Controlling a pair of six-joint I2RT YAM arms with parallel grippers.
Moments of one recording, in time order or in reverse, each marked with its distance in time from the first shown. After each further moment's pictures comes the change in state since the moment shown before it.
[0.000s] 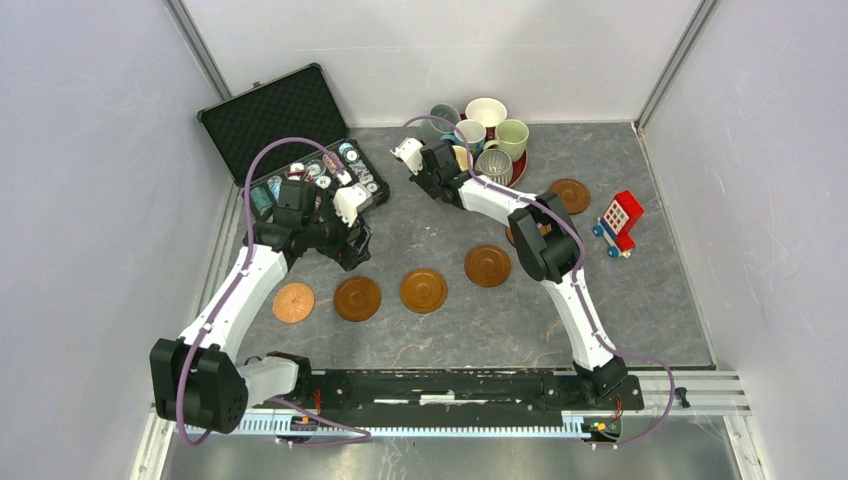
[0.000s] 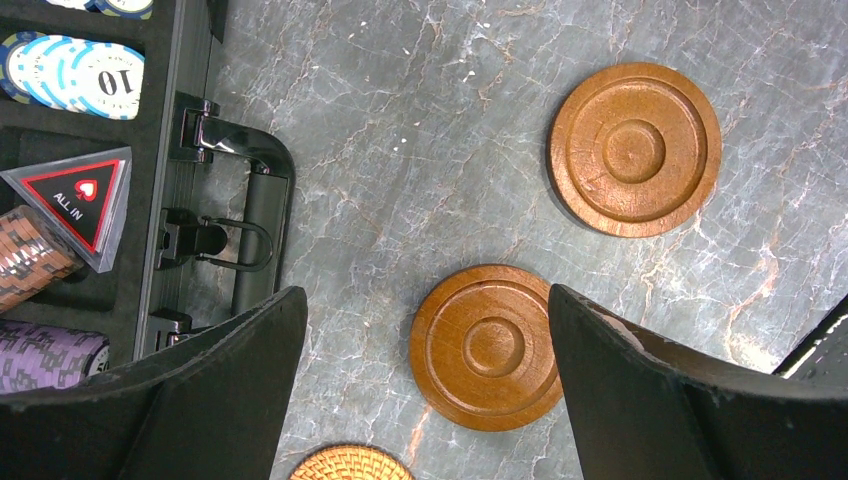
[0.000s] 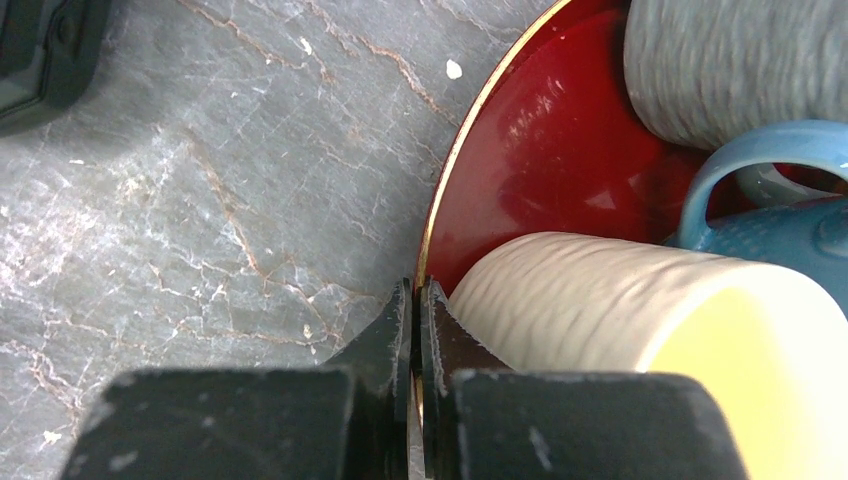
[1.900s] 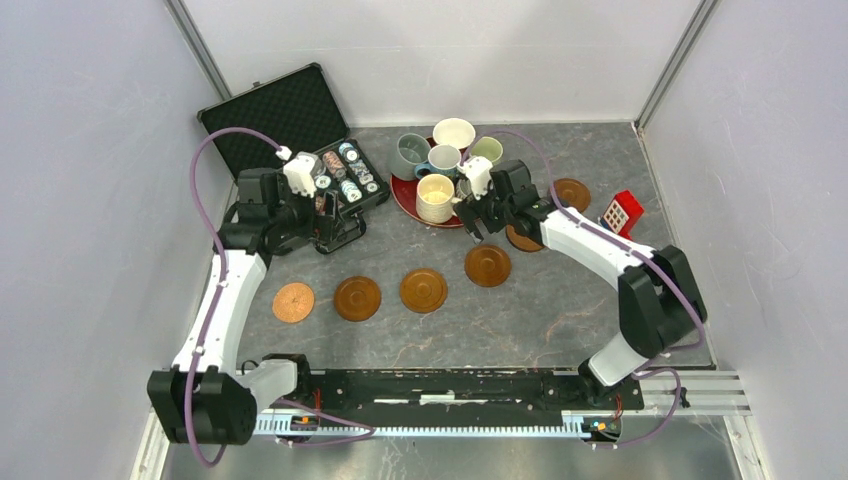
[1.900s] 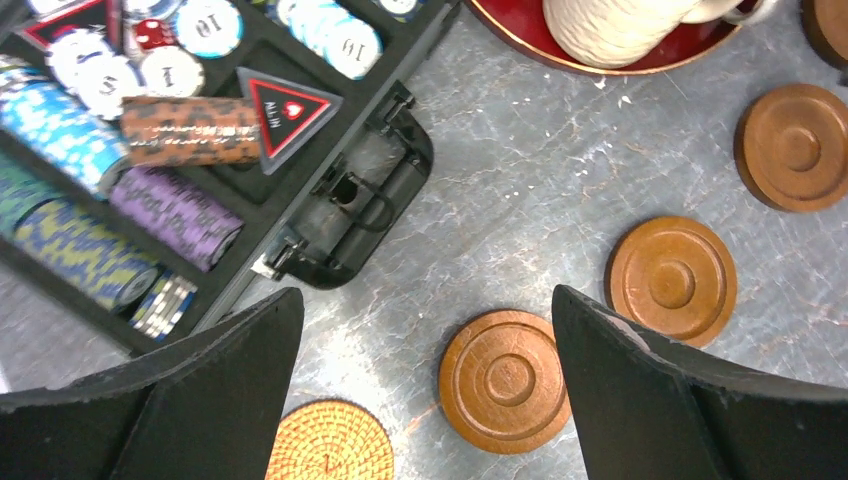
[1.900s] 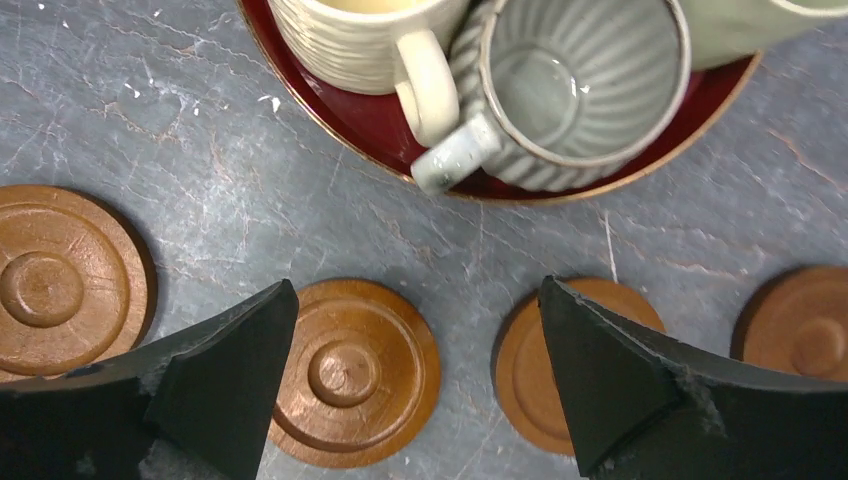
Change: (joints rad) left arm 0.180 -0.045 0.088 0.014 -0.091 -0.314; right arm -0.094 -0.777 -0.715 -0.154 -0.175 0.187
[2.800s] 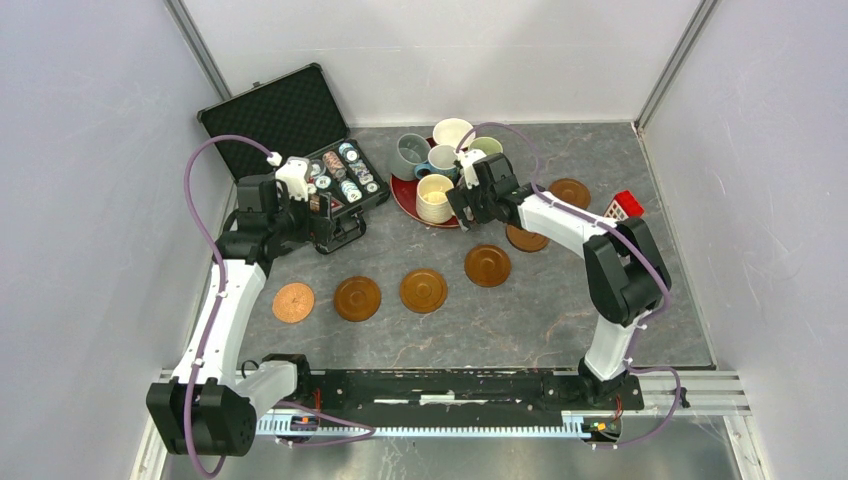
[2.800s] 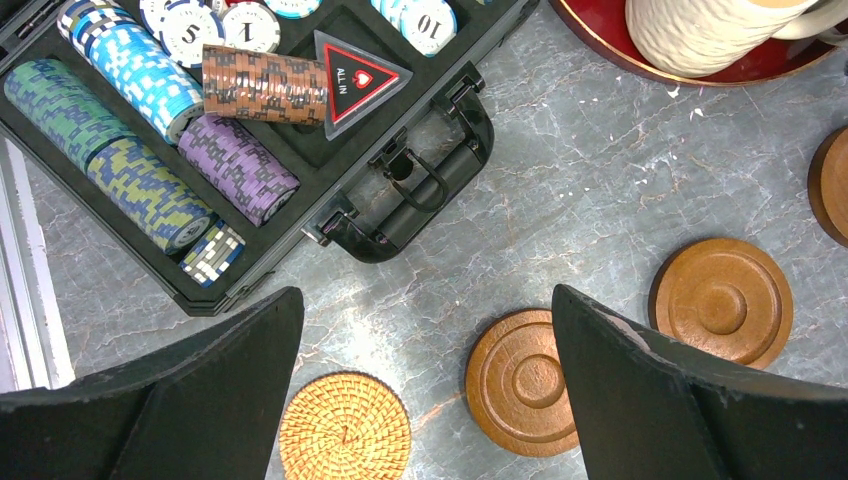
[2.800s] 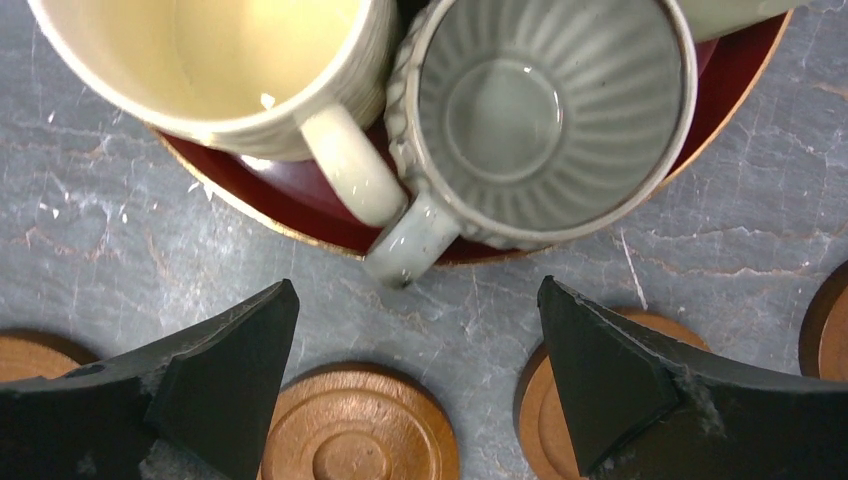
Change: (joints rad) left arm 0.001 -0.082 -0.056 0.022 -0.172 -0.056; right arm -0.002 0.182 0.114 -0.008 0.136 0.177
